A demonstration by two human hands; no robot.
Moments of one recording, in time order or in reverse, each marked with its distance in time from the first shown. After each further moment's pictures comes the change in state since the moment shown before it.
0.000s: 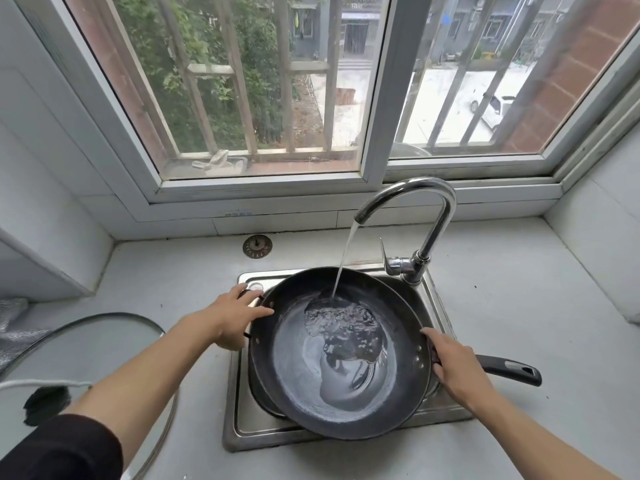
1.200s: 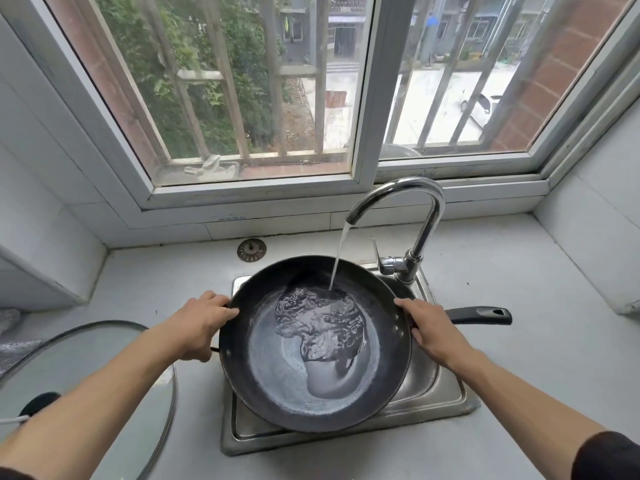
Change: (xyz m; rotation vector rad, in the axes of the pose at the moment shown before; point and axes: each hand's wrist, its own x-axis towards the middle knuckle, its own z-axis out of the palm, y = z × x) left_hand -0.040 -0.021 -0.004 0.121 0.144 0.006; right_hand 0.036 -0.038 -0.044 0.067 0.059 -0.207
